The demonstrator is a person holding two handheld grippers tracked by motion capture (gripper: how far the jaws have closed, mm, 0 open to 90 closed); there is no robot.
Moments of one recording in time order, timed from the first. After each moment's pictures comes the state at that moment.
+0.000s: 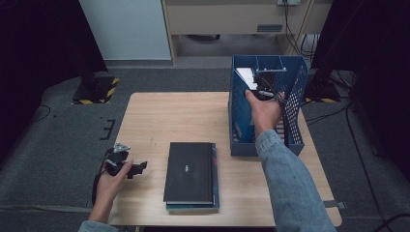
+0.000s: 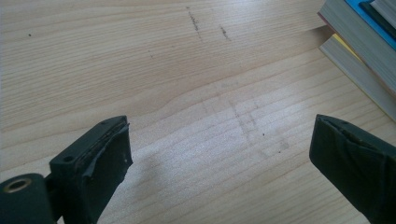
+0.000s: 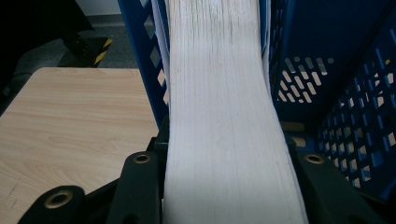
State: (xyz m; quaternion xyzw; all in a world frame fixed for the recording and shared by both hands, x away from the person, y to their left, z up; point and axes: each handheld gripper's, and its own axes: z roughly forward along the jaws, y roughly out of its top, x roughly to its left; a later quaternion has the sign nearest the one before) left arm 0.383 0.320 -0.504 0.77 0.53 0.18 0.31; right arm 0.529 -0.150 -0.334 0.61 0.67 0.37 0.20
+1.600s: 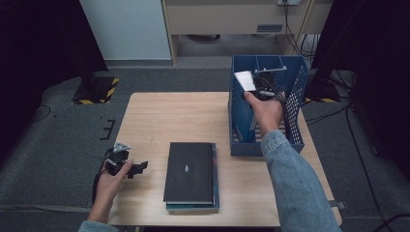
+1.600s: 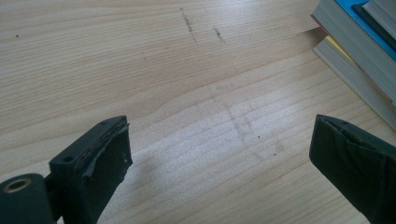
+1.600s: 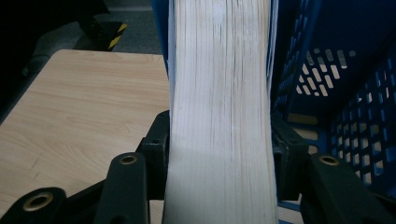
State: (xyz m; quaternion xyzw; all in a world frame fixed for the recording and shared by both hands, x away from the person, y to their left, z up) left arm 0.385 0.320 -0.506 0.77 0.52 0.17 0.32; right arm 0.524 -0.149 -0.325 0.59 0.70 0.36 0.17
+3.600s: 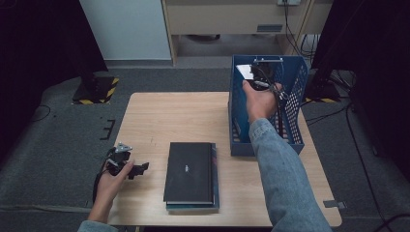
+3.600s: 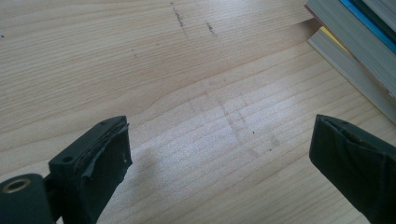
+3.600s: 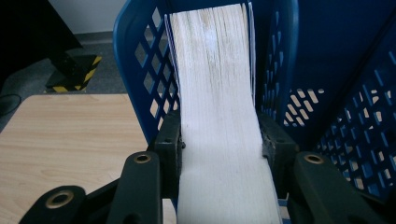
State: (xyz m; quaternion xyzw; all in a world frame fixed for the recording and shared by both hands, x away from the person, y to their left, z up) left arm 0.385 0.317 -0.507 0.78 0.51 0.16 0.32; right arm 0.551 -0.139 -0.317 0.63 0.64 0.37 0.23
